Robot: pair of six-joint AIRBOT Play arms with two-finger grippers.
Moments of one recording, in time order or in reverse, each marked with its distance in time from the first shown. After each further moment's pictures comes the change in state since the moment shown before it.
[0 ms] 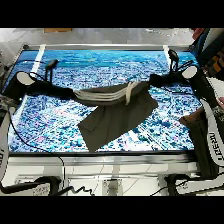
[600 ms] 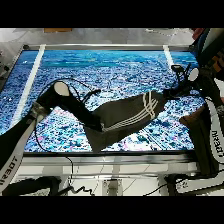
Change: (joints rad) left arm -0.365 -0.005 -0.072 -0.099 -0.291 -0.128; right arm -0.056 -0.011 0.009 -0.424 0.290 -0.028
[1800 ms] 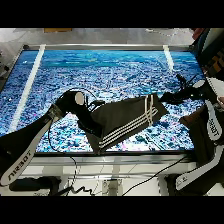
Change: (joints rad) left arm -0.083 -0.109 -0.019 0.325 0.091 -0.070; right arm -0.213 -0.269 -0.001 0.459 -0.137 -0.276
